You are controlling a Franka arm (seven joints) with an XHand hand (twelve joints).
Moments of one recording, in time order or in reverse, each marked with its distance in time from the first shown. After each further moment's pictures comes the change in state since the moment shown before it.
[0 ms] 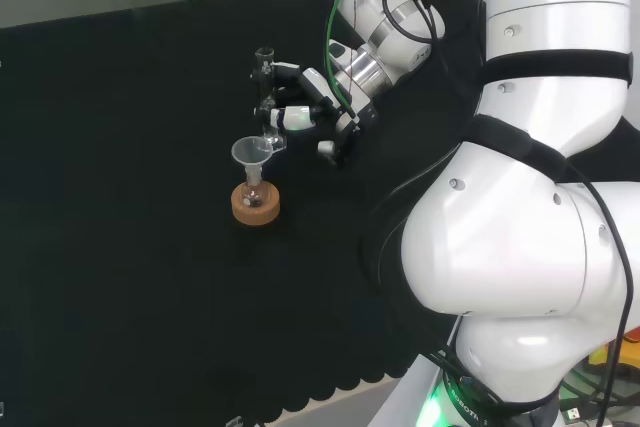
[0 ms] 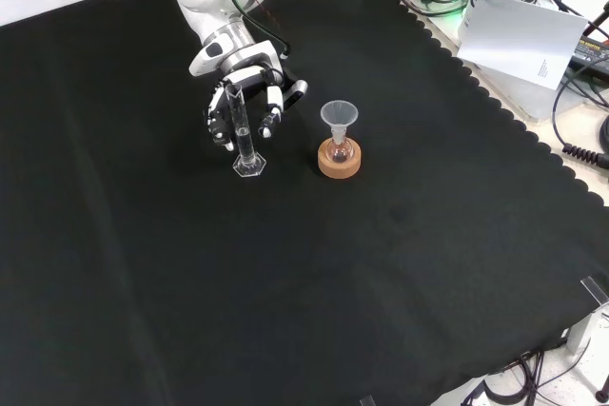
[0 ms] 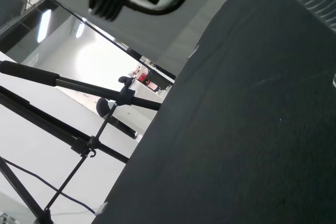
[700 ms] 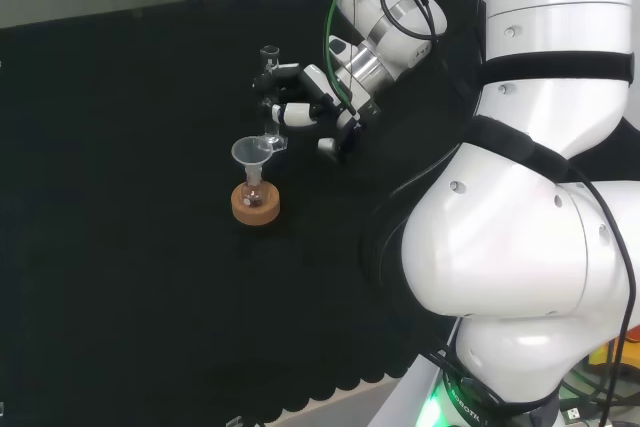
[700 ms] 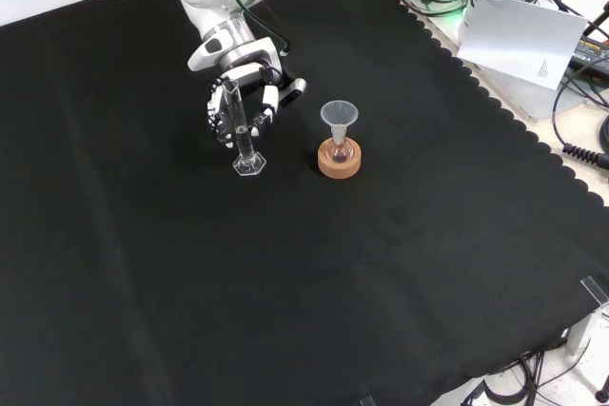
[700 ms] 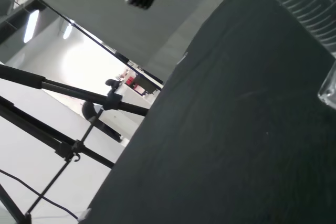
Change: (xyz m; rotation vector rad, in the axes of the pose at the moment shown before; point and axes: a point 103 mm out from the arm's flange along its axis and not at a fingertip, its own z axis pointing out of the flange) arm 0.001 0.002 -0.007 -0.012 -0.055 0.016
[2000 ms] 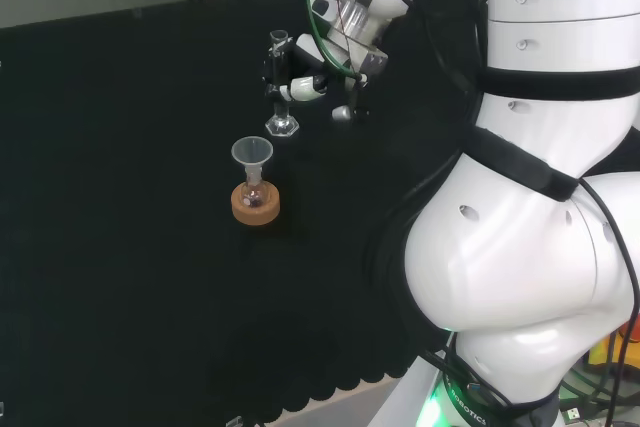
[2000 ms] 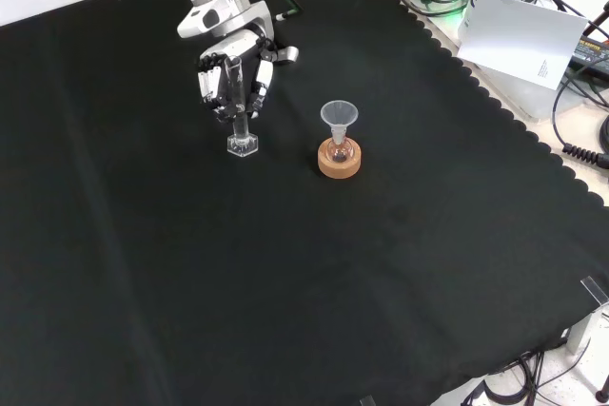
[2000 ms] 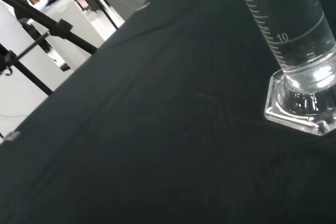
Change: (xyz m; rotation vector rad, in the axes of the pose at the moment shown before) arm 0.035 0.005 -0.052 0.191 -0.370 -0.028
